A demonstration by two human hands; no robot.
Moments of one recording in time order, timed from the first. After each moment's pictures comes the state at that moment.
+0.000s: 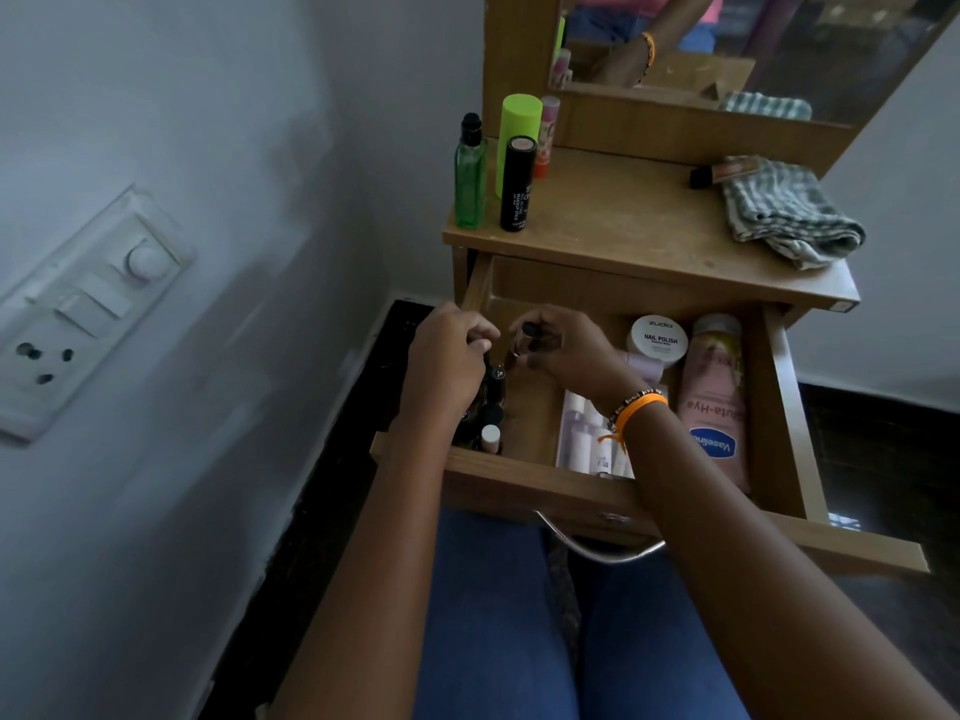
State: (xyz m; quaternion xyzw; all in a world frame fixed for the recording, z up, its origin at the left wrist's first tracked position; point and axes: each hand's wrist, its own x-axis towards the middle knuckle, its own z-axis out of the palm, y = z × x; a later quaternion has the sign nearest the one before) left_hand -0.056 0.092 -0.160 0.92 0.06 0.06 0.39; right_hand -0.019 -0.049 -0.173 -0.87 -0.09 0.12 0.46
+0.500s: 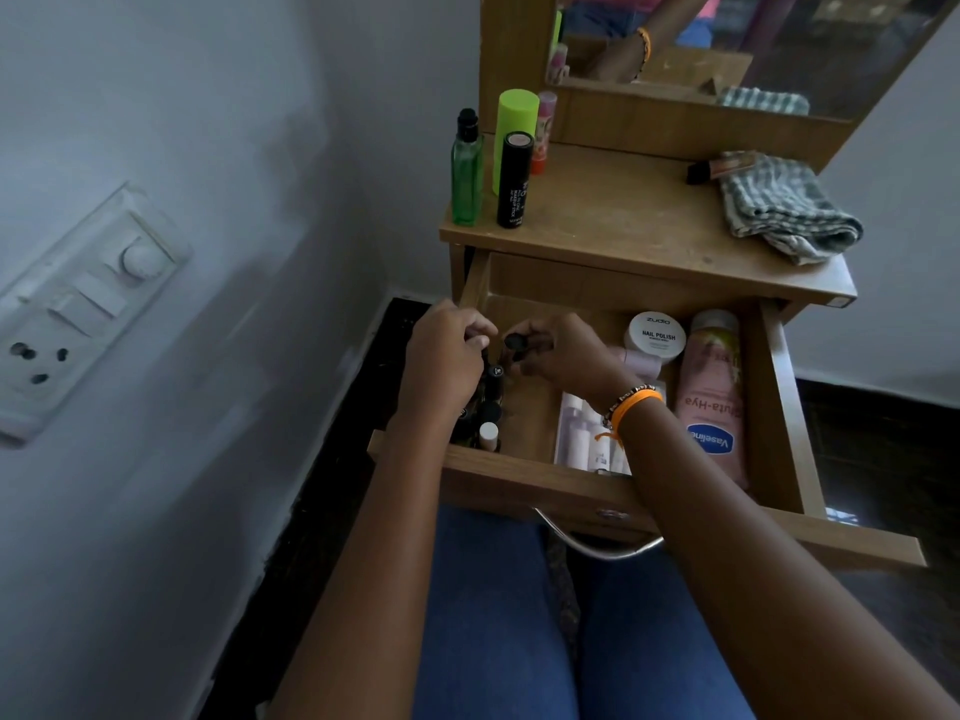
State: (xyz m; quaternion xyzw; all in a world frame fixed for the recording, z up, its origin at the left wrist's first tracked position) left_hand -0.055 0.092 -0.161 0.92 0.06 0.06 0.39; right_hand -0.021 -0.048 -0.171 -0.87 -0.09 0.17 0.45
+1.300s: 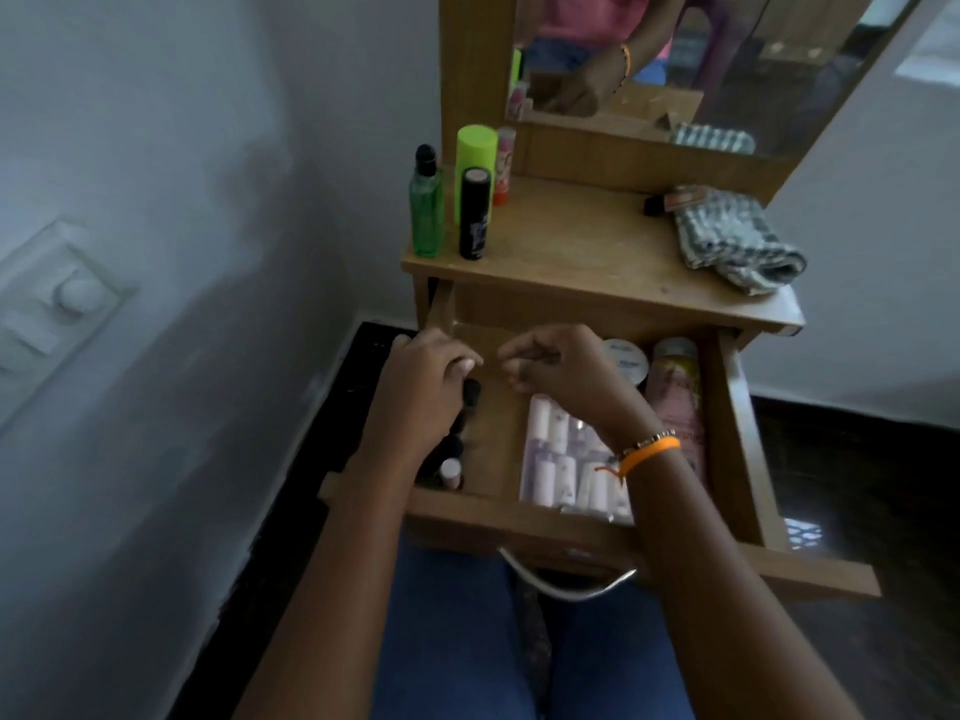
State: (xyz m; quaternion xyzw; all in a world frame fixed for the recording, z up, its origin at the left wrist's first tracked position) left_hand -0.048 0.087 -0.166 0.93 -0.04 0.08 0.35; right_hand -0.036 -0.071 -0.134 -0.86 -0.06 0.10 0.50
